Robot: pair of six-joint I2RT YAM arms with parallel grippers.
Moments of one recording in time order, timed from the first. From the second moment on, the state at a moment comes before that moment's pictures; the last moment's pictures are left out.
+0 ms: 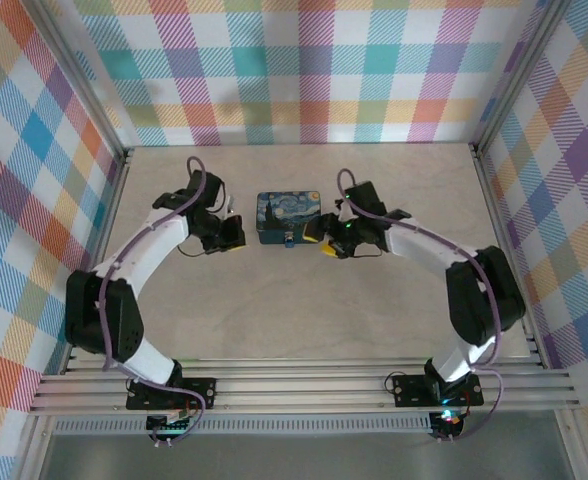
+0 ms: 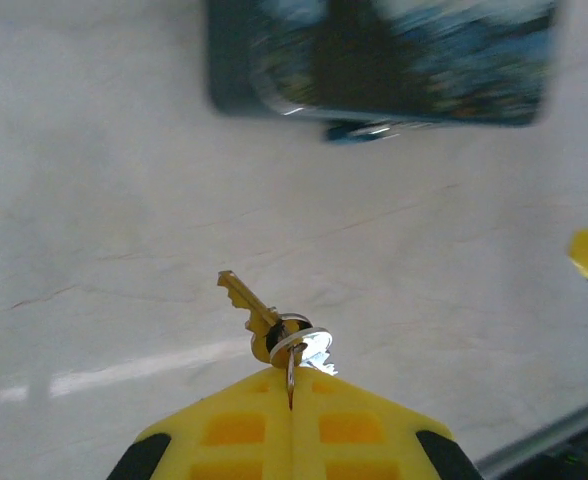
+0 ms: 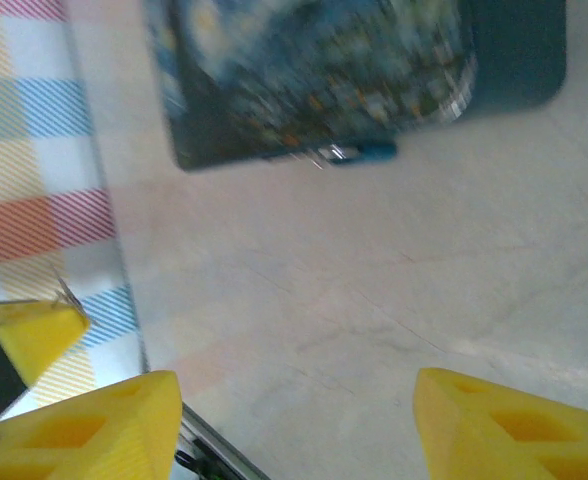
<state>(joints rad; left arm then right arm) -0.27 1.52 1.28 -0.86 0.40 -0.44 0.47 1.61 1.11 -0.29 -0.56 0.92</state>
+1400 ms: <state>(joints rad) -0.33 1.38 1.41 -0.61 0.62 -0.72 0.63 1.61 1.32 -0.02 -0.67 0.83</state>
